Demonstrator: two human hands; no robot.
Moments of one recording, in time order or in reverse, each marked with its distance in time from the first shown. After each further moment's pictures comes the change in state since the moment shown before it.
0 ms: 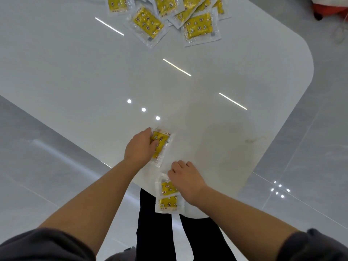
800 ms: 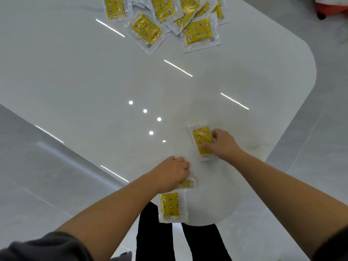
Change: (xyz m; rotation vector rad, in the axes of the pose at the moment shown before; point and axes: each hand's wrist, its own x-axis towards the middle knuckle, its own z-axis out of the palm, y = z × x) left_hand -0.017 0.045 0.035 0.540 -0.475 0.840; right_hand 0.006 0.130 -0.041 1.018 0.168 0.751
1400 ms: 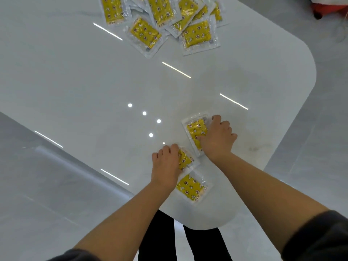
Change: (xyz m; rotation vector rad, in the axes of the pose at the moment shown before) left_hand 0.008 0.007 -0.002 -0.252 0.314 -0.775; right_hand 0.006 -0.043 0.025 -0.397 0.444 0.080
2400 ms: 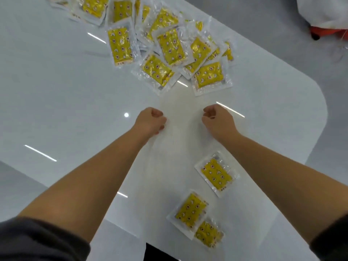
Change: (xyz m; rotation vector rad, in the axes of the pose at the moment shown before) left_hand 0.199 -0.074 -0.163 -0.987 -0.111 -0.377; right_hand 0.123 -0.088 -0.066 0.668 -0.168 -0.047
